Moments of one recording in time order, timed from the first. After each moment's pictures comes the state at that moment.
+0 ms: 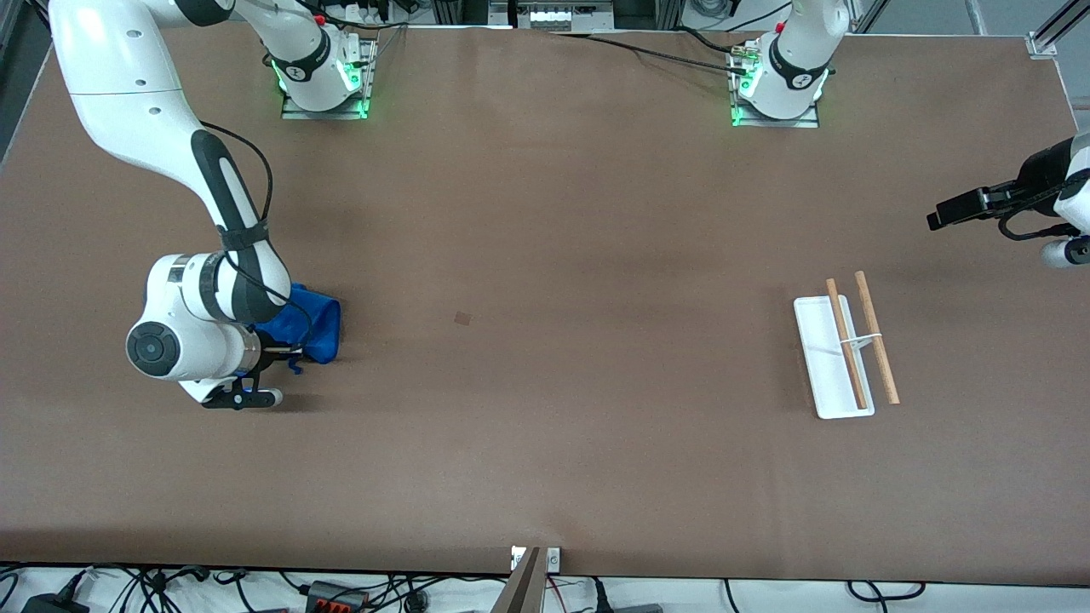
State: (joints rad) left arm 0.13 0.06 -0.04 -1.62 -0.07 1.50 -0.13; right arm 0.09 0.73 -0.04 -1.59 0.04 2.11 0.00
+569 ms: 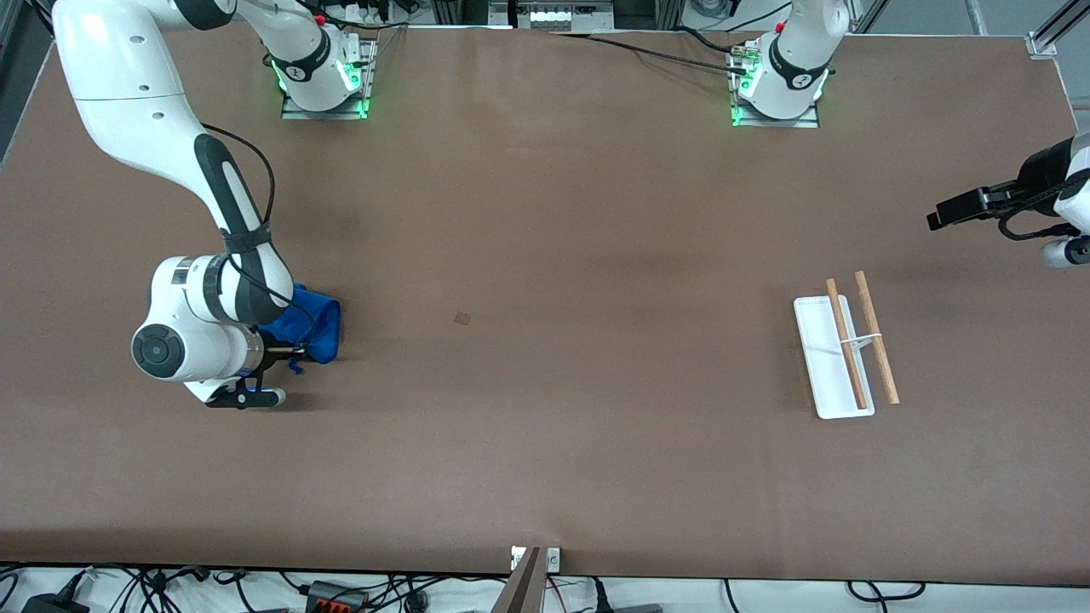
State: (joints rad) left arm 0.13 0.06 -0.04 -1.62 -0.07 1.49 -0.13; right arm 0.09 0.74 -0.04 -1.59 0.04 2.11 0.00
